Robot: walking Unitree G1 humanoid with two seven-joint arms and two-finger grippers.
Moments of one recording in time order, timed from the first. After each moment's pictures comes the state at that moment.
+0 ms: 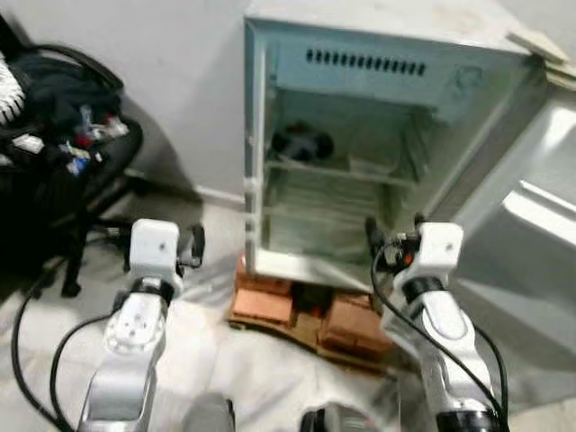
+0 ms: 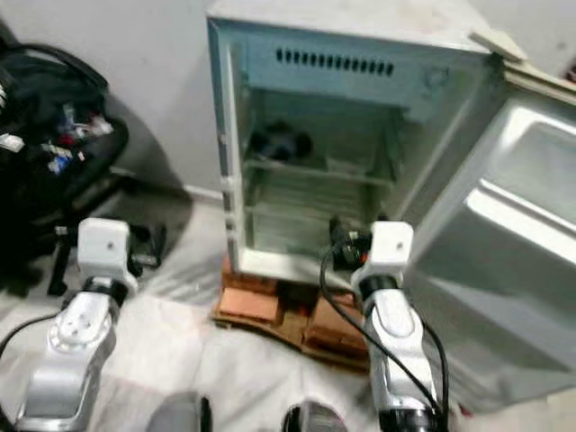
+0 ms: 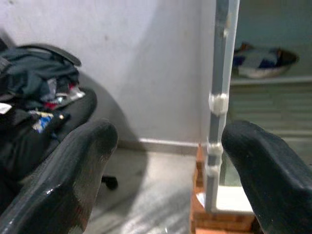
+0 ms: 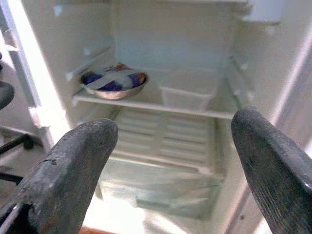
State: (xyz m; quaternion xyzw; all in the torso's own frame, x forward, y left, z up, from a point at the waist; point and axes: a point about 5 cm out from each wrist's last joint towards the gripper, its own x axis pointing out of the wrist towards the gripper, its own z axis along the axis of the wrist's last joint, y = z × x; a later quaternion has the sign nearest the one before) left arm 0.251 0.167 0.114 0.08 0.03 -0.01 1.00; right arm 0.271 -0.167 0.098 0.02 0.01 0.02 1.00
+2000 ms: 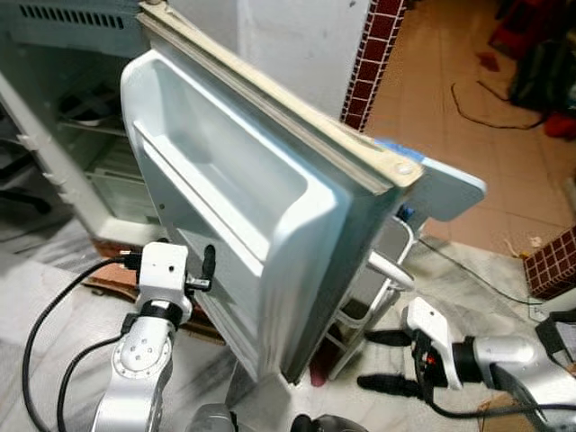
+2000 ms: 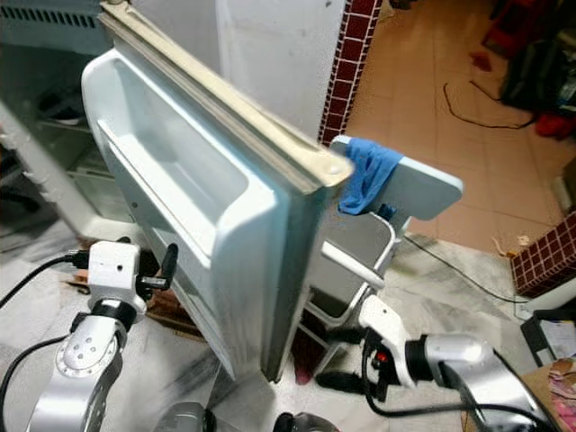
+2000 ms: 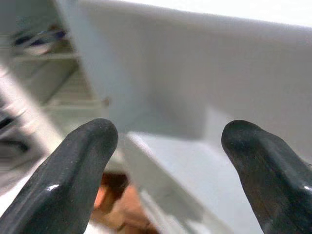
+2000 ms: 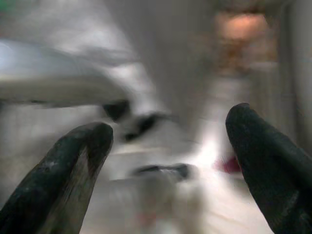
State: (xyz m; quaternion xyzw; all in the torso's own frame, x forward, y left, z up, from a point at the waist) left arm 0.222 0.171 0.097 0.08 0.06 0.02 0.99; right arm 0.228 -0.220 0.056 -0.10 0.31 0.47 0.82
